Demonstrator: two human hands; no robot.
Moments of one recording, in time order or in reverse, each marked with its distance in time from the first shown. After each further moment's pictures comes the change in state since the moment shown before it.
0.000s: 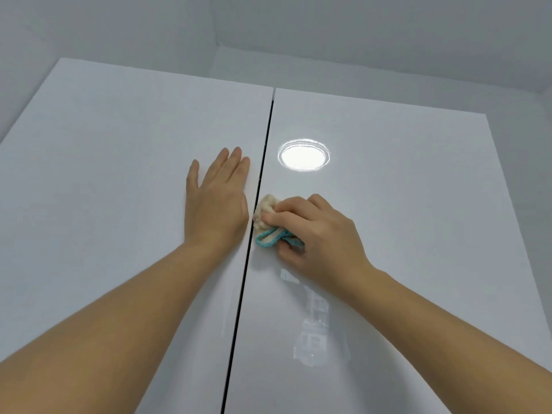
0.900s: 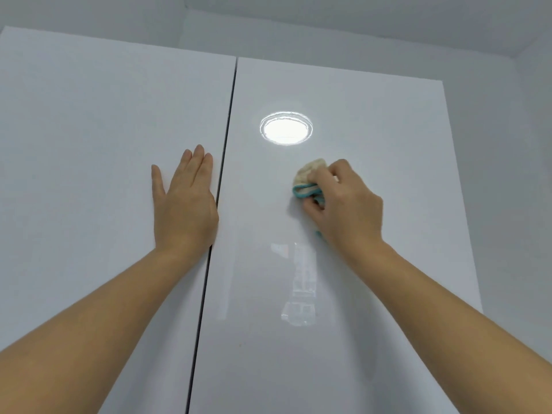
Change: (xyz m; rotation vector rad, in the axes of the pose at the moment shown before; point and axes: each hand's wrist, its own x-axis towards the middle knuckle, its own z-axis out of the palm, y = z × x) left_hand -0.046 0.016 -0.005 0.001 -0.073 -0.073; right_hand -0.036 0.029 -0.054 -0.255 -0.007 0.408
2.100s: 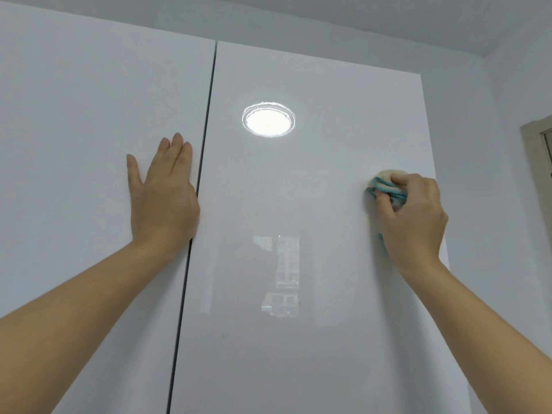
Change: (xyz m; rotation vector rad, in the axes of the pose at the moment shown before) left_hand 0.000 0.001 0.004 -0.042 0.015 0.009; right_hand -0.040 0.083 -0.042 0.052 0.084 0.478
